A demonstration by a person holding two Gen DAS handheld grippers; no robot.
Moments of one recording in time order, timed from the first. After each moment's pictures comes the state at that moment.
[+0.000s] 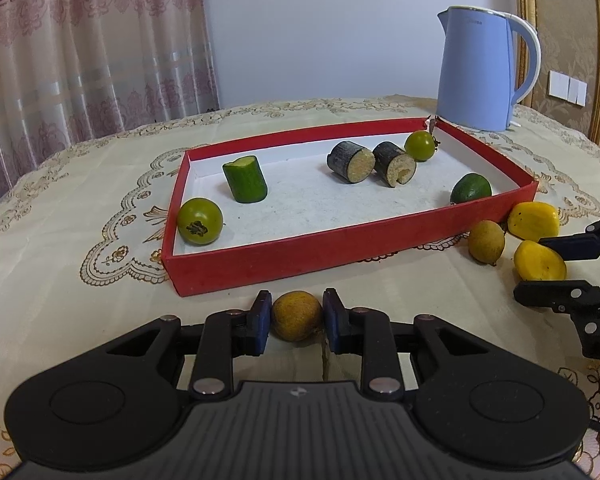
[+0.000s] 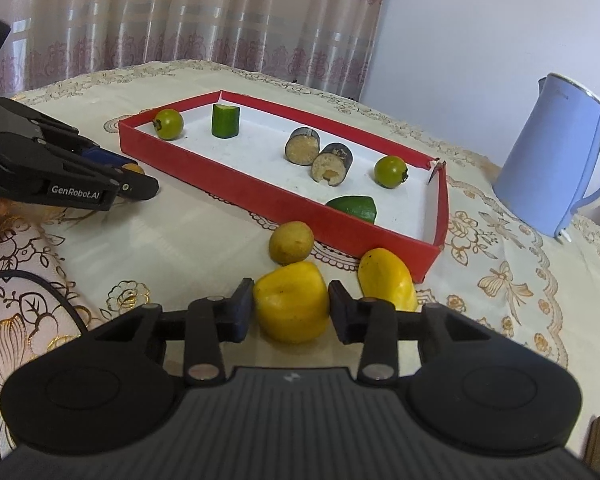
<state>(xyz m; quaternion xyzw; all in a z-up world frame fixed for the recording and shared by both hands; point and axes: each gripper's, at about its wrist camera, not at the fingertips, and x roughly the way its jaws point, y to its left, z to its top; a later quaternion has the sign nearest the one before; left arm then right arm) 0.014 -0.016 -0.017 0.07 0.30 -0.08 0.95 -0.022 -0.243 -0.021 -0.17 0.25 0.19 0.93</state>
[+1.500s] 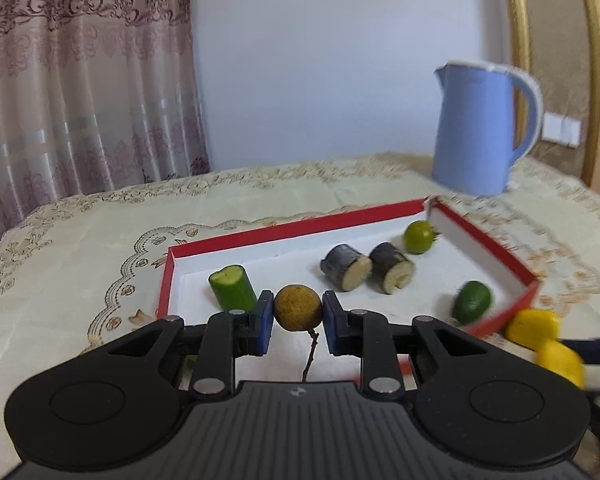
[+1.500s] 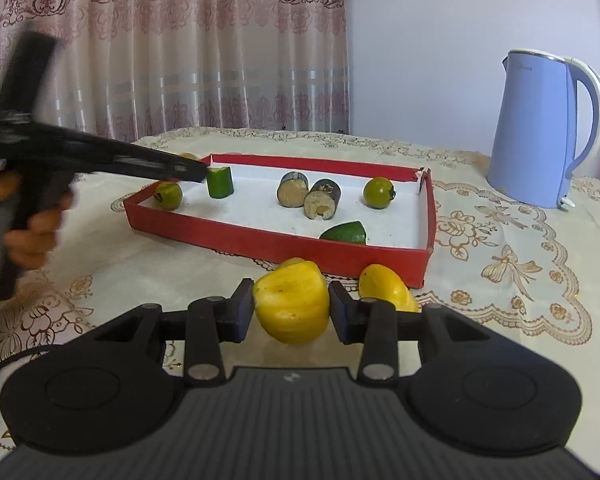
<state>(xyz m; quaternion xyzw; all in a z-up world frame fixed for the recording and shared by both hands) 0.072 -0.032 0.027 0.06 0.25 -0.09 0.96 -0.037 -0.267 -0.011 -0.05 0.20 0.21 0.96</state>
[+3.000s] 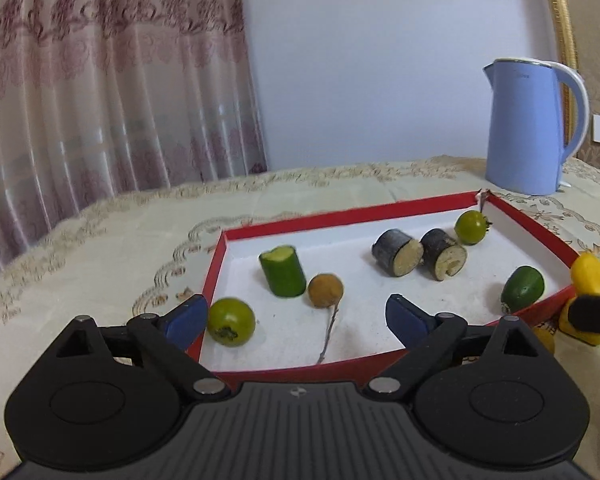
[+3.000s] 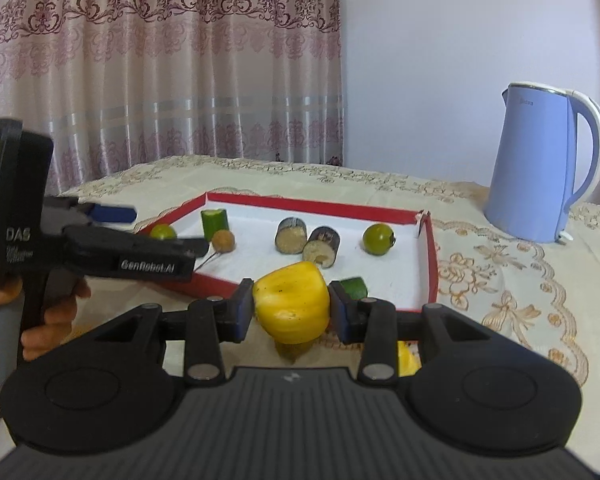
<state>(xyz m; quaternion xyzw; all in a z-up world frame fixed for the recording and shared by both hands) 0.050 -0.027 0.006 0.06 0.22 0.00 0.97 -0.015 -0.252 0.014 -0.05 0.16 0.19 0.97</state>
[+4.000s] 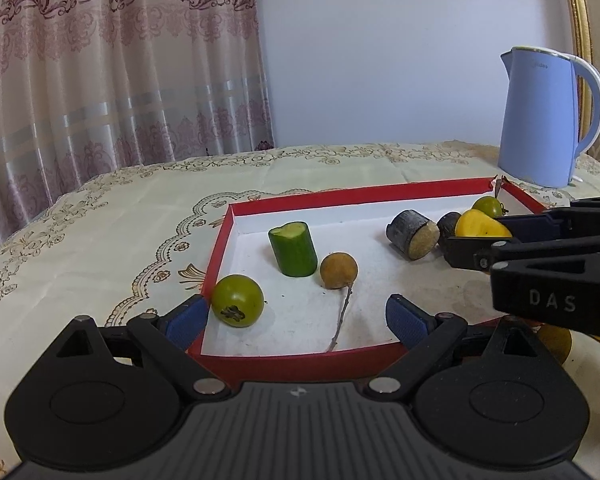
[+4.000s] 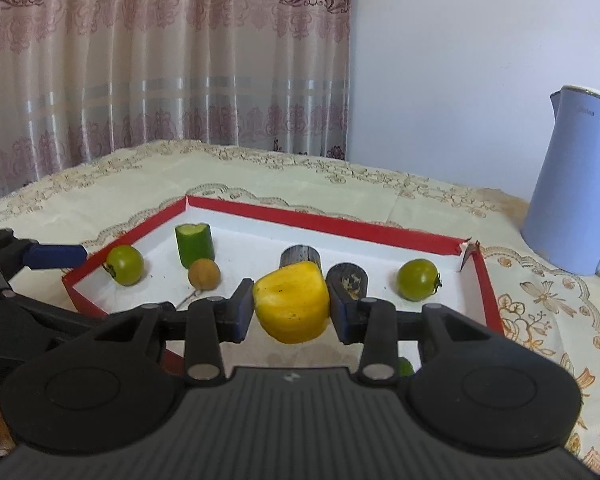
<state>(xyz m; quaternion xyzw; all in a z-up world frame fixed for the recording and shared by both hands) 0.058 -0.021 -0.002 0.05 0.25 0.01 0.97 0.076 -0.197 0.008 -0.08 0.19 0.19 0.96</state>
